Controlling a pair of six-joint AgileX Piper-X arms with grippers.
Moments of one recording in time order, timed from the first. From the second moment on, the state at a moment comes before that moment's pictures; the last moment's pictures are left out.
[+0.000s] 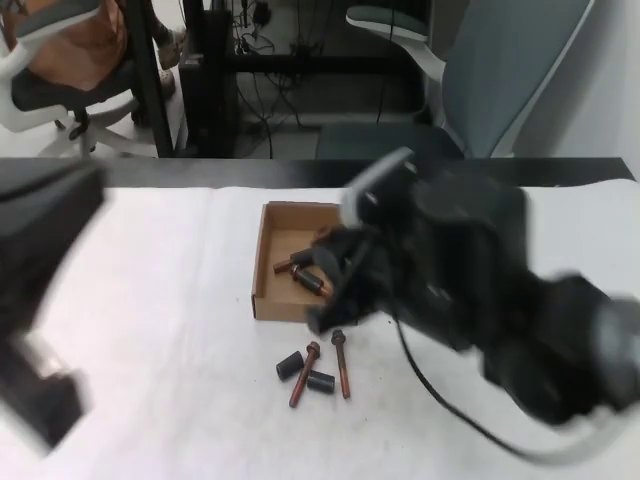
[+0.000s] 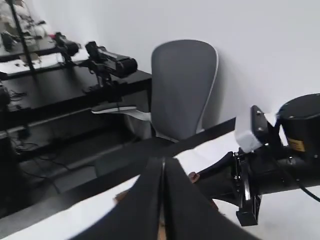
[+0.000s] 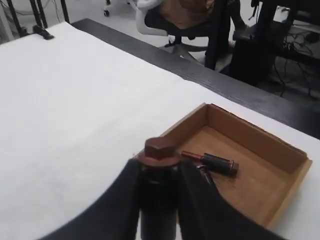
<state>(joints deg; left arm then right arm) -30.7 16.9 -32.7 23.6 0.9 7.0 40.6 88.3 -44.3 -17.2 2.5 0.0</state>
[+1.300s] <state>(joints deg) -30.4 59.4 -16.2 -11.6 10.4 -2.4 34.7 81.3 -52.8 17.4 -8.9 9.9</state>
